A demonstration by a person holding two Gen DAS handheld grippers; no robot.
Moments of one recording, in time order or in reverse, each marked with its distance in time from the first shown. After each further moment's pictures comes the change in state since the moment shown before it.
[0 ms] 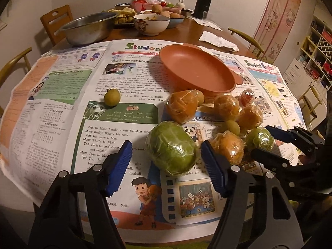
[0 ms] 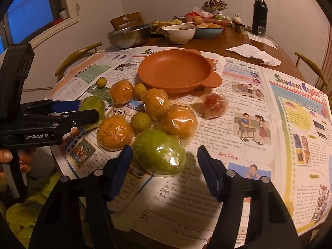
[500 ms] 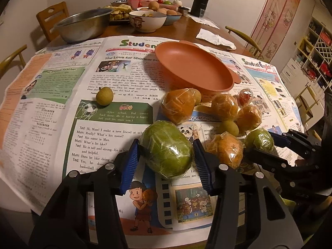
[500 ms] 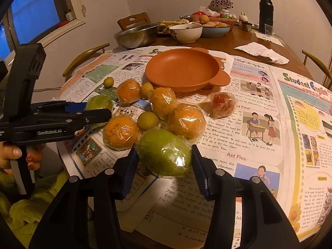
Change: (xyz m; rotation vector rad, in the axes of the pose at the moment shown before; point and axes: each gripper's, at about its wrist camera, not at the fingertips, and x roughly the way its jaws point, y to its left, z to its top) left arm 0.008 0.000 0.002 -0.006 0.016 -0.036; right arm 0.001 -0.004 -0.002 0.006 -0.009 0.074
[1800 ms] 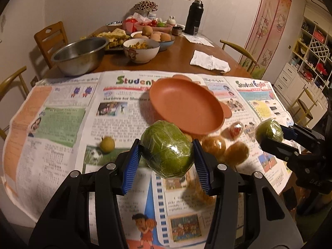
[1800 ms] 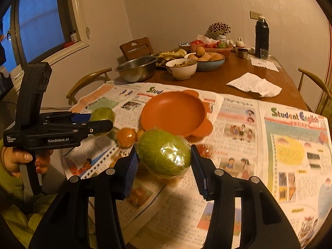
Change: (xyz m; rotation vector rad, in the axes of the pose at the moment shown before) left arm -0.024 -0.010 0.048 0.054 -0.112 0.001; right arm -0.042 -0.018 0.044 -0.022 -0.164 0.000
